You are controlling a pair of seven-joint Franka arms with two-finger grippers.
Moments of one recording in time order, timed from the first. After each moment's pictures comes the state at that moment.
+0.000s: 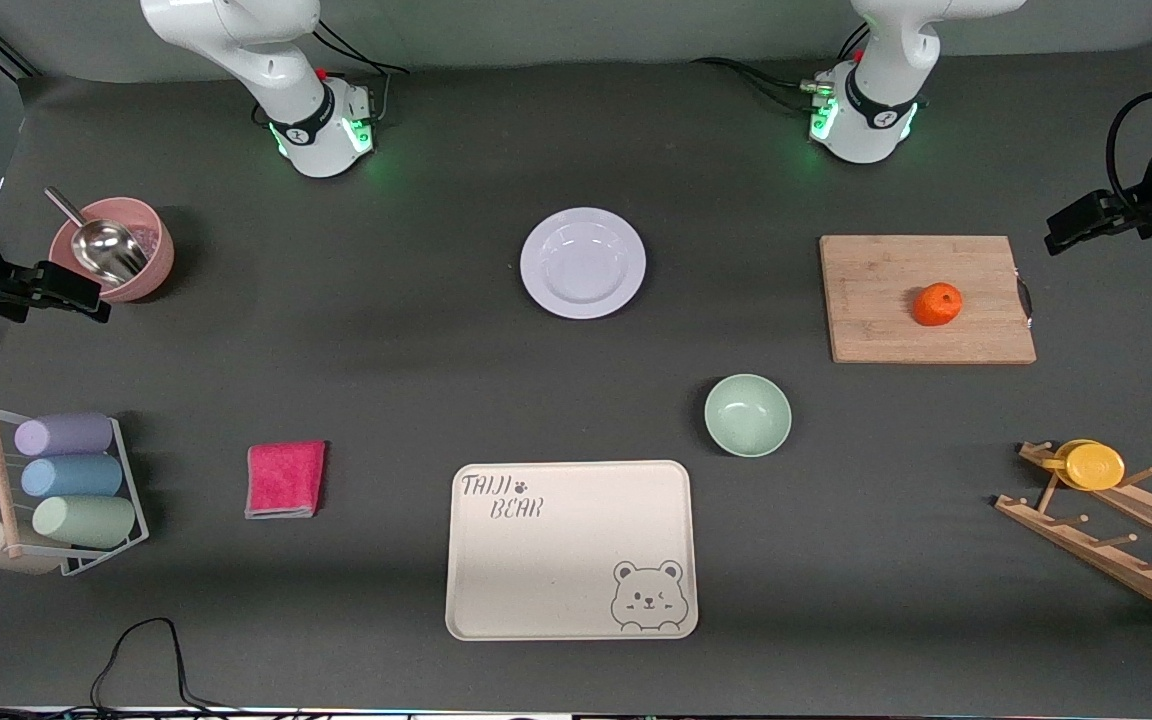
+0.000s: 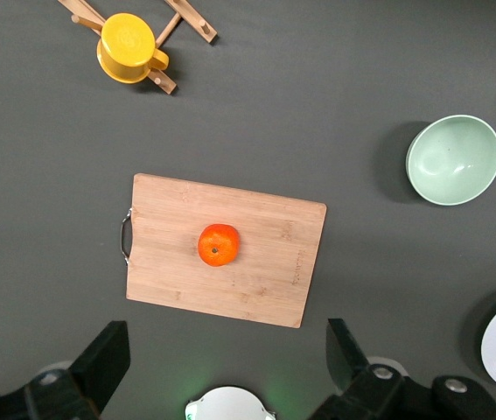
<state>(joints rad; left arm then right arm) -0.01 -0.10 0.01 -1.69 0.04 1.49 -0.15 0.04 0.04 -0.10 -1.57 -0.01 1.57 0.00</state>
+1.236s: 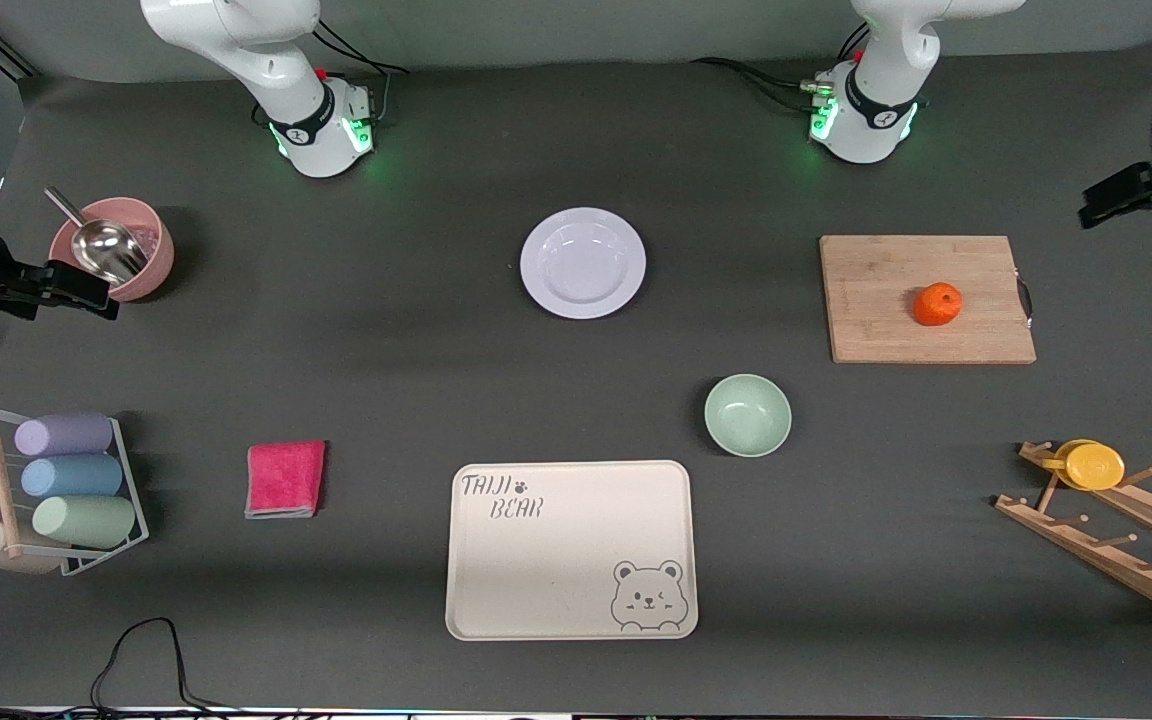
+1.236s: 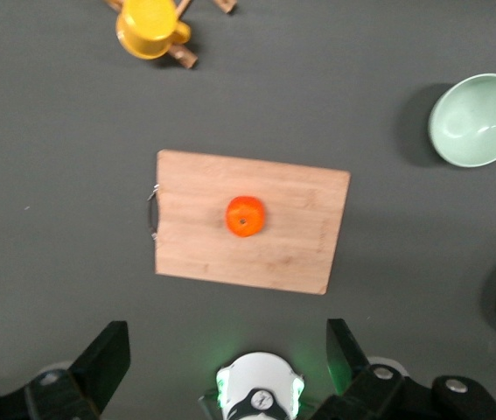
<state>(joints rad) 0.00 -0.09 0.09 -1.60 0.06 1.34 -0.02 0.06 0.04 -0.10 -1.58 0.00 1.55 0.01</state>
